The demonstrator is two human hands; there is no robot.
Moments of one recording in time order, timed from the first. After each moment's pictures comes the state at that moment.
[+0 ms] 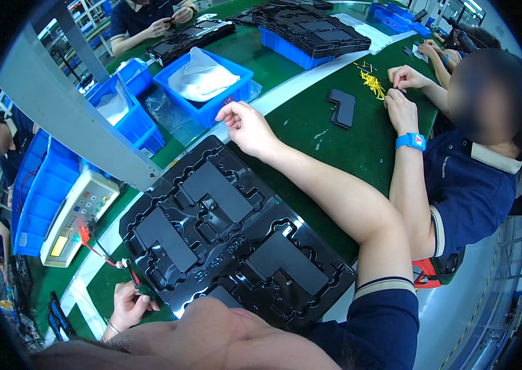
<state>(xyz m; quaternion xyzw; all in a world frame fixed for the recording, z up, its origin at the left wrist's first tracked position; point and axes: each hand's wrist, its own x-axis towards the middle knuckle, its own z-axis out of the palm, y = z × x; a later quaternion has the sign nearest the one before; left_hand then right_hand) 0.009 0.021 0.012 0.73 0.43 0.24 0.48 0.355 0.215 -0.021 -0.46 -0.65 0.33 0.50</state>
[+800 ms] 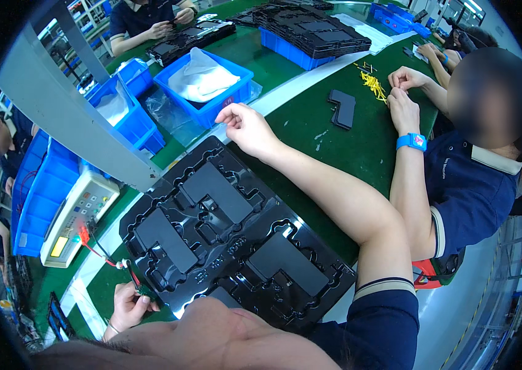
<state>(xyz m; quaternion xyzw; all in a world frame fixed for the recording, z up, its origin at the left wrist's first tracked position) 0.008 0.021 0.013 0.72 0.43 0.24 0.49 0.355 0.214 -0.021 -0.46 -0.64 0.36 0.50</state>
